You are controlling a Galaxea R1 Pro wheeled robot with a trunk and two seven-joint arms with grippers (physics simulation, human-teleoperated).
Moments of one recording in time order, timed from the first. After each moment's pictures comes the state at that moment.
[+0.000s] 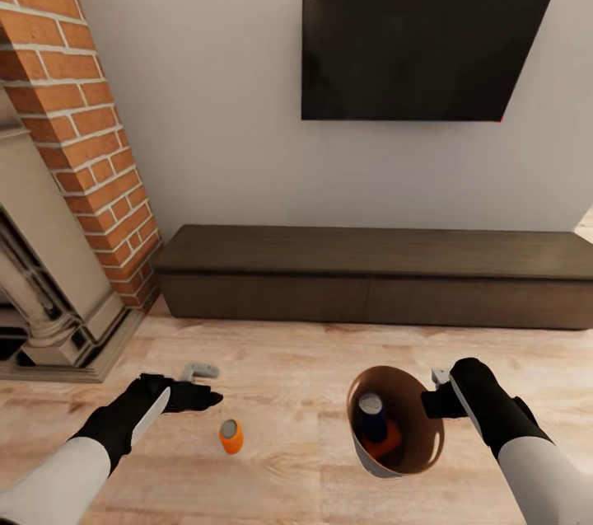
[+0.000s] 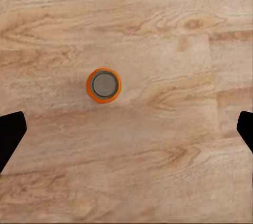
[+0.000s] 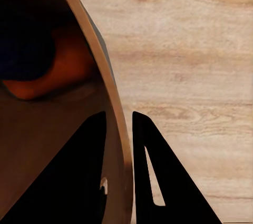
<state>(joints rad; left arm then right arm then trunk) -0.68 0.19 -0.34 -0.59 0.30 0.58 -0.24 -0.66 -0.19 -0.04 -0.73 0.21 0.98 0.33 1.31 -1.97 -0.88</state>
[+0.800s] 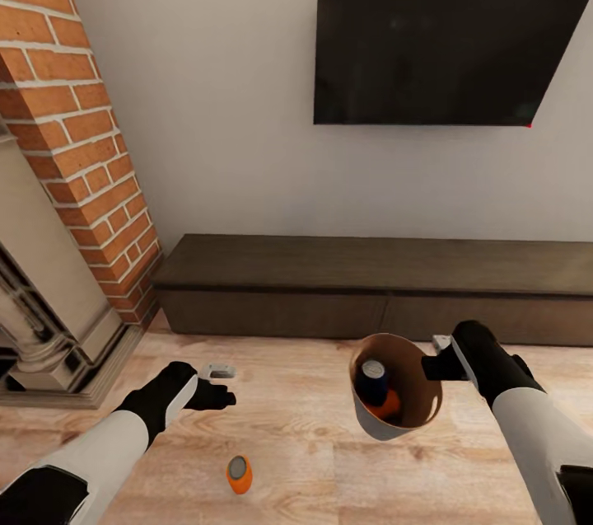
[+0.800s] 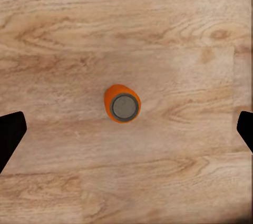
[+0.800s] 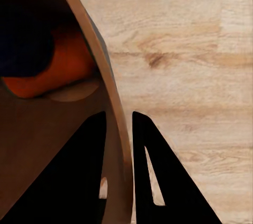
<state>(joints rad) -0.80 0.06 -0.33 -0.39 0.31 0.67 -0.10 -0.83 -0.21 -0.04 -0.64 0.20 1.05 0.33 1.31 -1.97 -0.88</state>
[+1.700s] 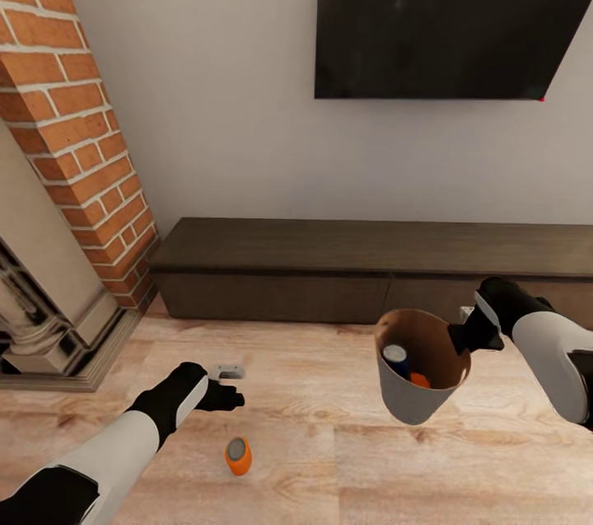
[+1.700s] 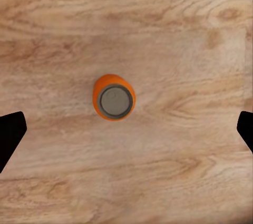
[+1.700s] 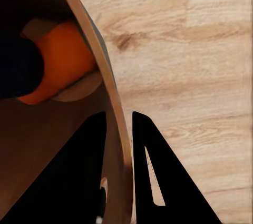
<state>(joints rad) -0.80 0.02 -0.33 -0.38 0.31 0.66 -0.07 -1.23 -0.31 -0.01 -0.14 0.25 1.04 0.33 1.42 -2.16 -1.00</state>
